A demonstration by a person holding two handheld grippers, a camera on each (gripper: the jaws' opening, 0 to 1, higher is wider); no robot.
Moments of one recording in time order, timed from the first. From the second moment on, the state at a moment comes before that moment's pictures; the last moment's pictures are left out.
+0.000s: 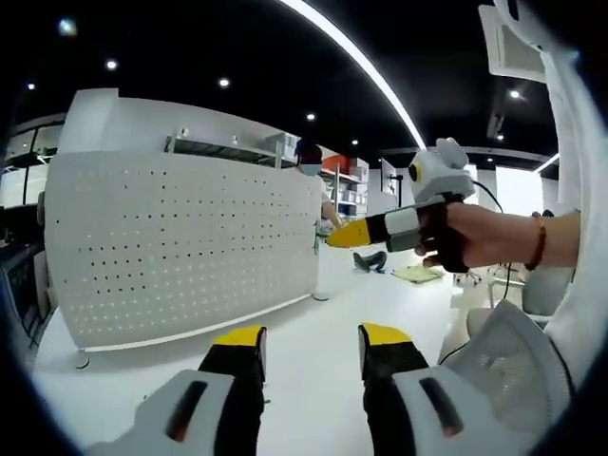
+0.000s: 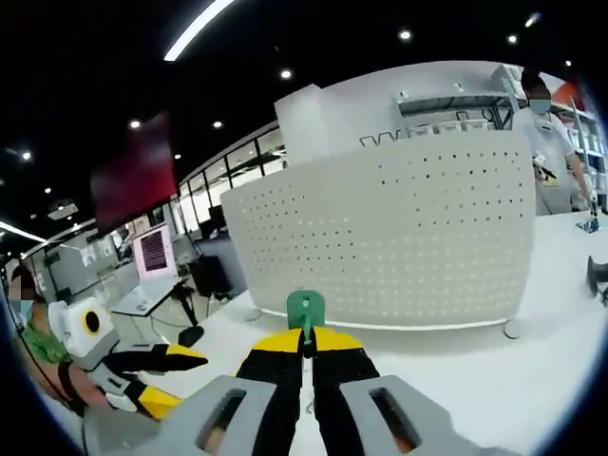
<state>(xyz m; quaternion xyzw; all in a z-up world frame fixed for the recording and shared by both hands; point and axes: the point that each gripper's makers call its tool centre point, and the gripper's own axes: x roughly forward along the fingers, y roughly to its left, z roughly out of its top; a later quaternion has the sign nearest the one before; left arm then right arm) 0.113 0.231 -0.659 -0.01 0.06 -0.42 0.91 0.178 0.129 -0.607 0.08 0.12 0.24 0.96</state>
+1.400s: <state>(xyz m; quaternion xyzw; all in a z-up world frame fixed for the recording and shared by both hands) 0.110 0.236 -0.660 -0.03 0.05 -0.42 0.90 0.252 0.114 -0.550 0.02 0.06 0.18 0.98</state>
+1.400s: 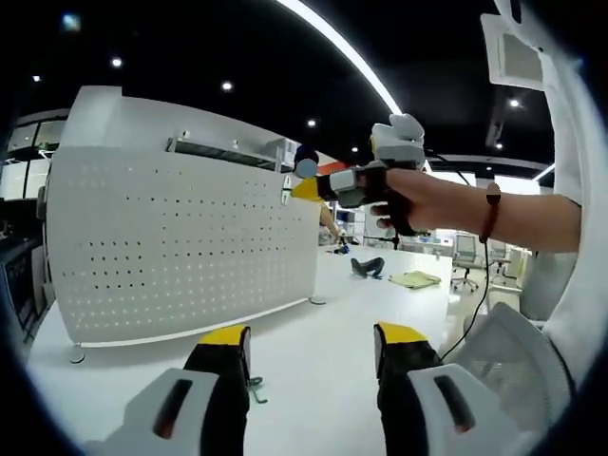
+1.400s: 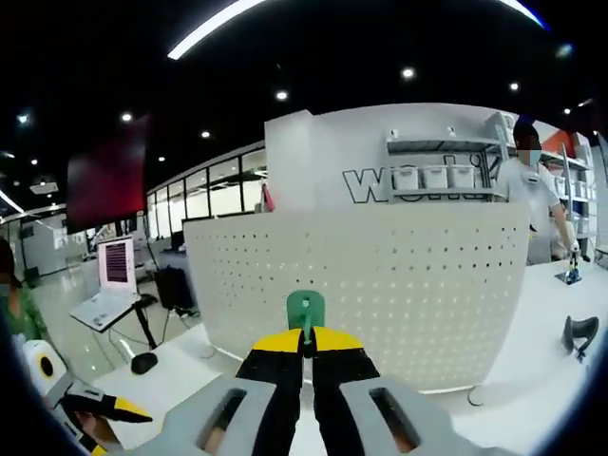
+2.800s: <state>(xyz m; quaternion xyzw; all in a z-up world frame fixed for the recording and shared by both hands) 0.116 0.239 -0.662 -0.05 0.06 -0.44 0.90 0.317 0.103 -0.527 0.01 0.04 0.13 0.99</state>
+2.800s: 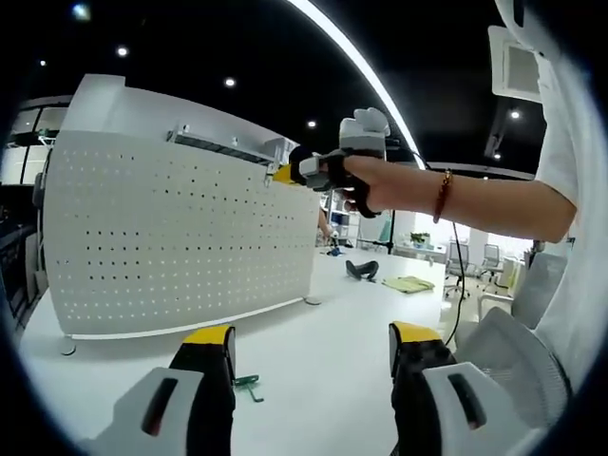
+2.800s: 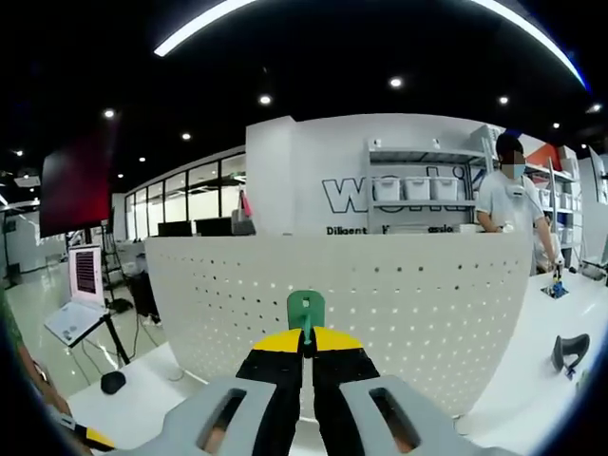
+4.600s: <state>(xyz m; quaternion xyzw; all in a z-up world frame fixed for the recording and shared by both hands) 0.115 0.258 -0.660 -0.05 0.06 -0.43 0.90 0.387 0.104 -0.524 0.03 0.05 0.10 0.99</state>
